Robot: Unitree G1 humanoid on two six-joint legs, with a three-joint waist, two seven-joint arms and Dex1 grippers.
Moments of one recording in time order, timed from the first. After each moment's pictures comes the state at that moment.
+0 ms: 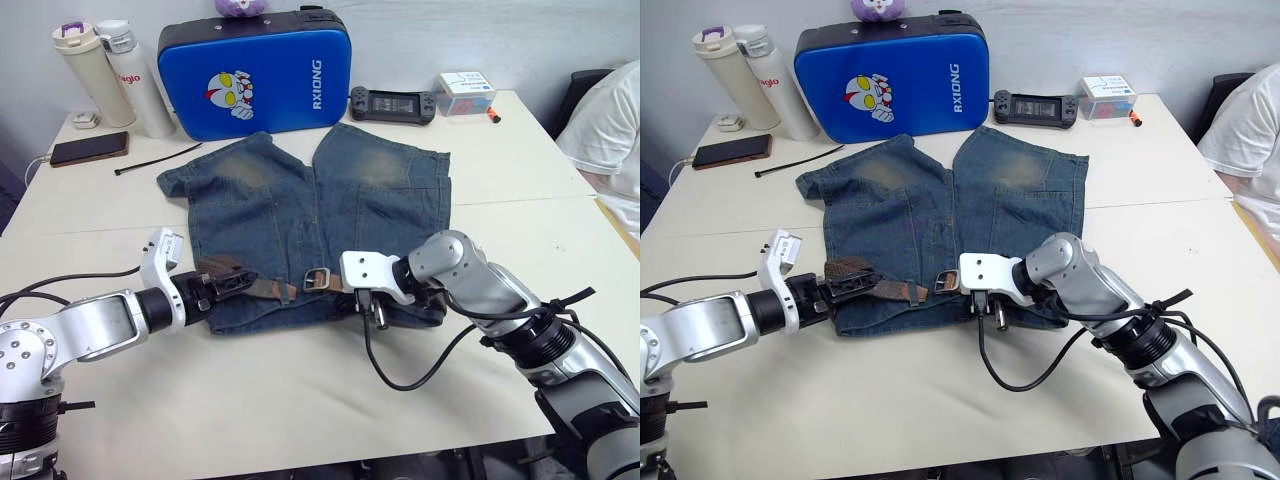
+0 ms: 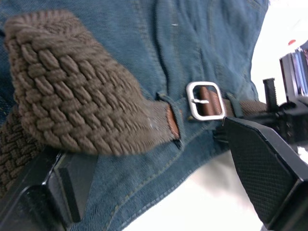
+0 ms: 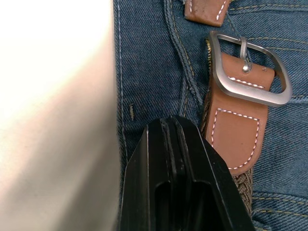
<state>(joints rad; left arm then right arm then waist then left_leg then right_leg) -0.21 0.82 0.27 -0.26 -1.96 1.11 0.56 -0.78 -0.63 0.56 -0.13 0.03 0.57 1.20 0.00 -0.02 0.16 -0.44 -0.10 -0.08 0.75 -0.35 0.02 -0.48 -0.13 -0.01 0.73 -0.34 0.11</state>
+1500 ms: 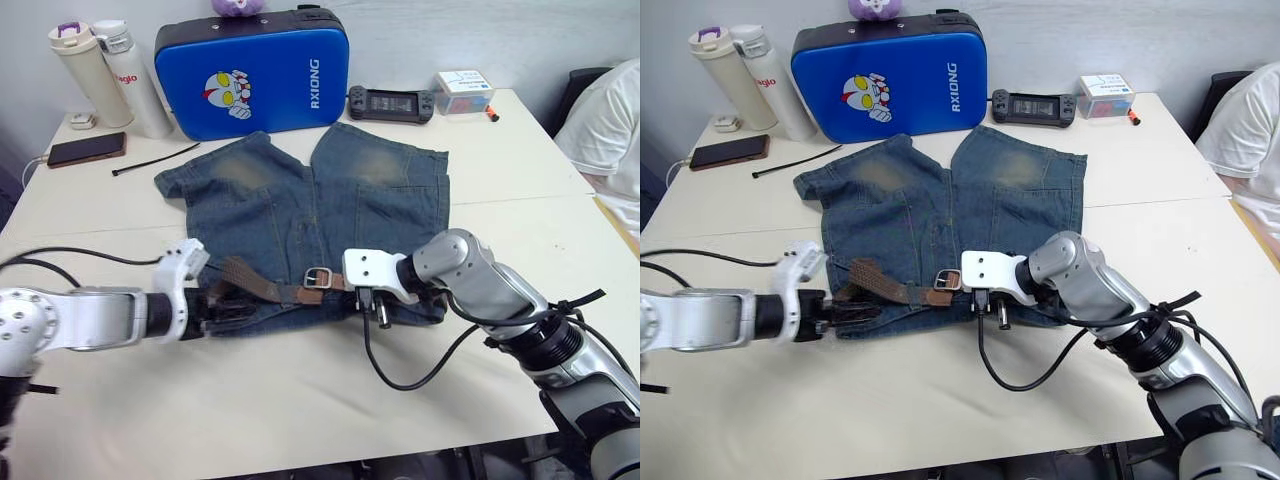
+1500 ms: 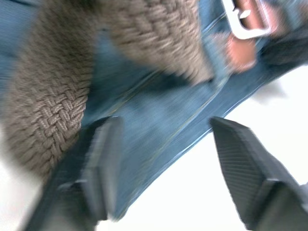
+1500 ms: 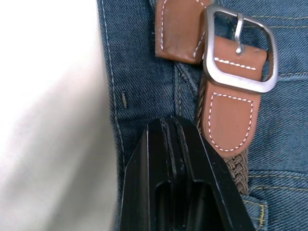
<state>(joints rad) -0.31 1.17 0.06 -0.31 -1.84 1.25 0.31 -0.79 -0.65 0.55 -0.20 0.00 0.68 1.19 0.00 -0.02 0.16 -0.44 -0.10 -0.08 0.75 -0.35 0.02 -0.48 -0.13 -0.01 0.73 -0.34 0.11</state>
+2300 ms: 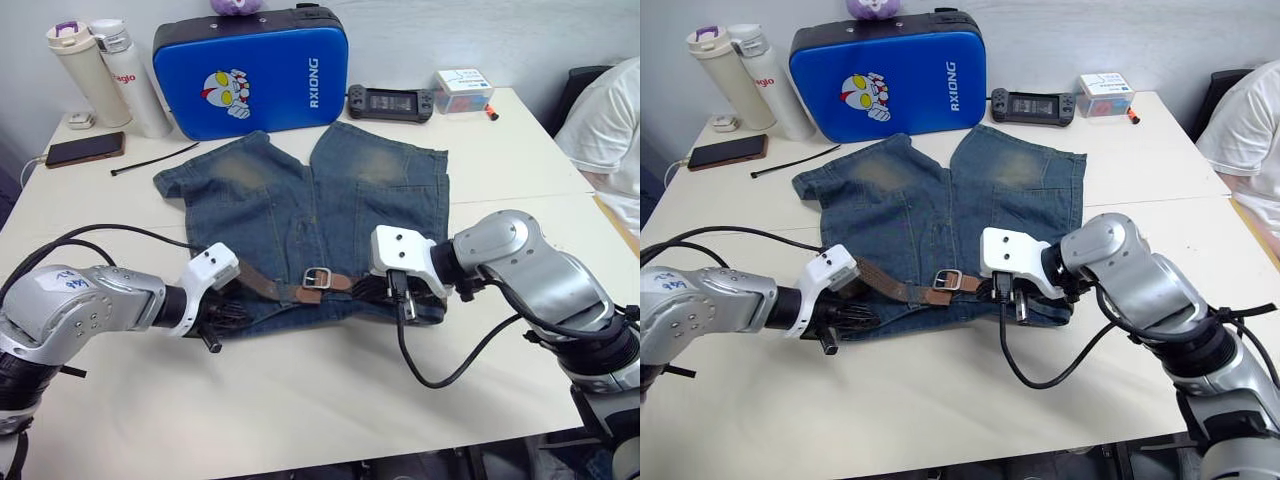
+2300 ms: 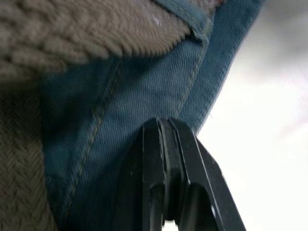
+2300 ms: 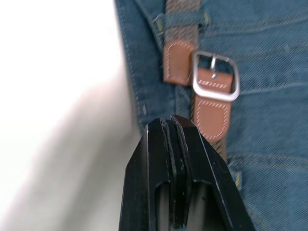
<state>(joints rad) -0.50 1.06 -0.20 -0.37 -0.95 1.24 -0.47 -0.77 -0.75 0.40 -0.41 0.18 0.77 1.19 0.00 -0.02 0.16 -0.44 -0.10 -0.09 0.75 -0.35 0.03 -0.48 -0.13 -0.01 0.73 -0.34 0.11</state>
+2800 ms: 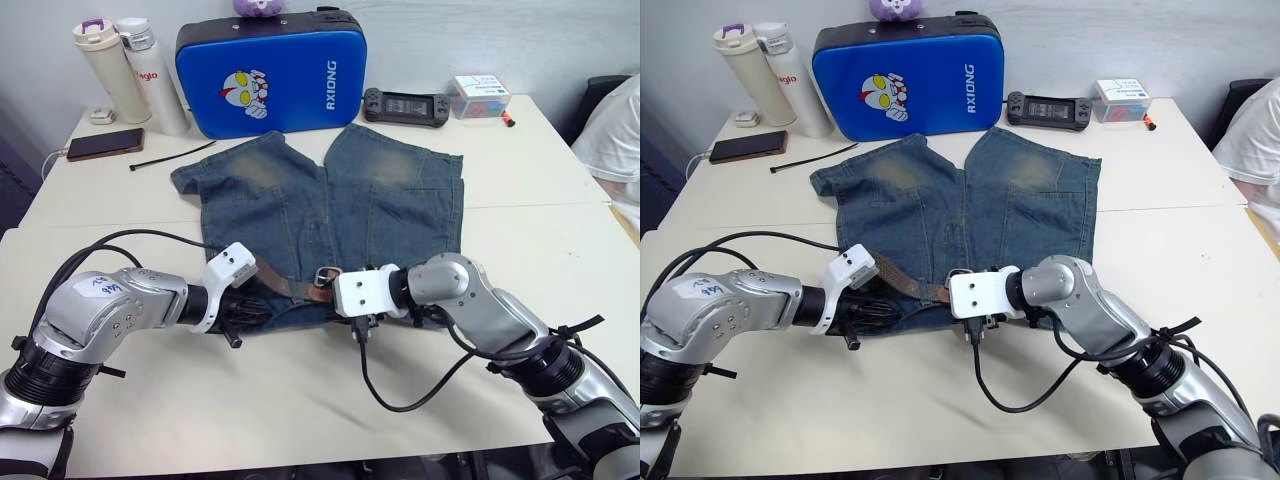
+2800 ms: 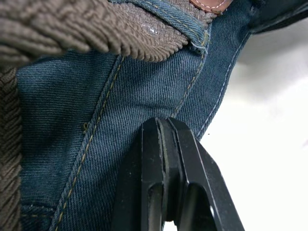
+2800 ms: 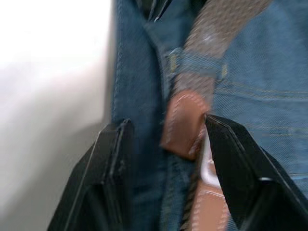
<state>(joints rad) -0.51 0.92 -0.17 -0.35 -0.82 1.27 -0.53 -0.65 -0.63 0.55 -0.30 -0.06 0.37 1.04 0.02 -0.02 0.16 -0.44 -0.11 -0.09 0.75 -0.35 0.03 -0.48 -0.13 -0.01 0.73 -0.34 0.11</state>
